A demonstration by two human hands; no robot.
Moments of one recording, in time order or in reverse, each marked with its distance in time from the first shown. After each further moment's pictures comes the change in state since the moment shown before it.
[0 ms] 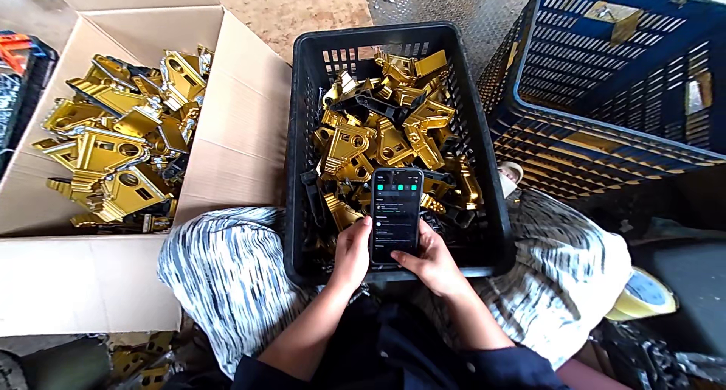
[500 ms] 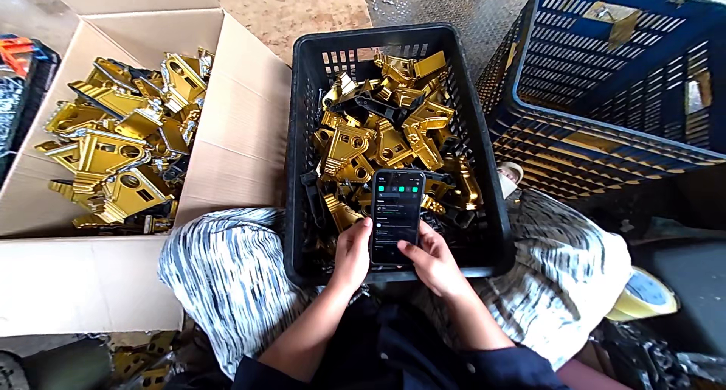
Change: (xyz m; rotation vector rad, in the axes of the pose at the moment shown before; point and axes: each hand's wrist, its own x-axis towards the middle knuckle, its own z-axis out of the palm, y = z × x) left_hand -0.001 0.000 0.000 0.016 -0.009 0.024; right_hand 0.000 0.003 -0.001 0.123 0.028 -0.008
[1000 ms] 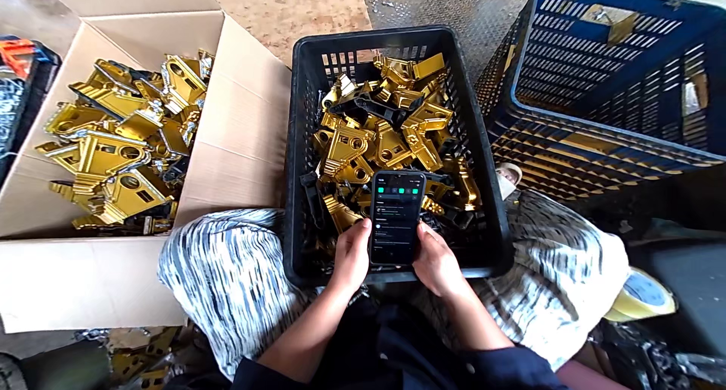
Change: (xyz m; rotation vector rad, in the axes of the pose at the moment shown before) left_hand -0.001 0.001 0.001 0.011 0.011 -0.011; right_hand 0.001 -0.002 0.003 0.174 0.067 0.077
